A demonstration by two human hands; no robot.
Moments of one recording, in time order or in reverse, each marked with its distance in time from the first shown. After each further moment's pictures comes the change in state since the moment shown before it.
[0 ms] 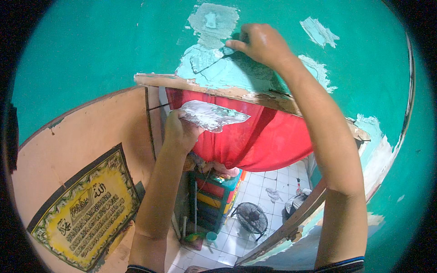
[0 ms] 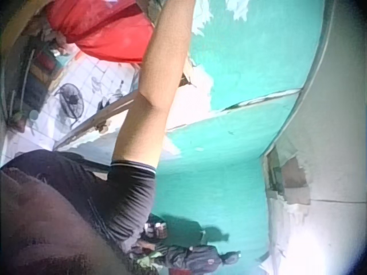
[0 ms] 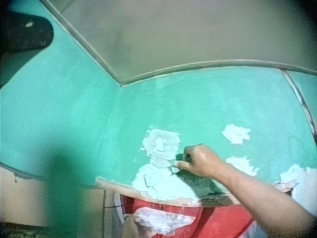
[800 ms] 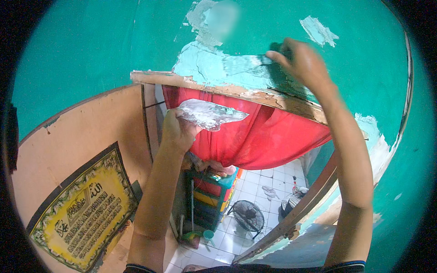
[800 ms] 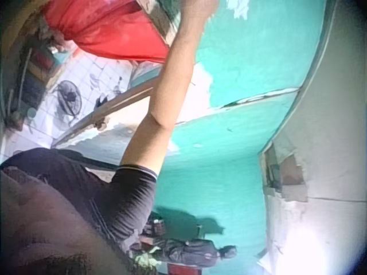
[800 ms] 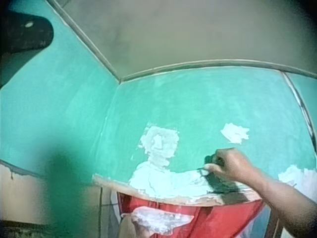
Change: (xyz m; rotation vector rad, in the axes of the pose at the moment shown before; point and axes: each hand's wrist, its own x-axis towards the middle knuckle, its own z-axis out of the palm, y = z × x) left_hand -0.001 -0.002 -0.003 0.004 0.003 0.005; right_hand -0.069 0.042 -0.040 -0.103 0.026 0.099
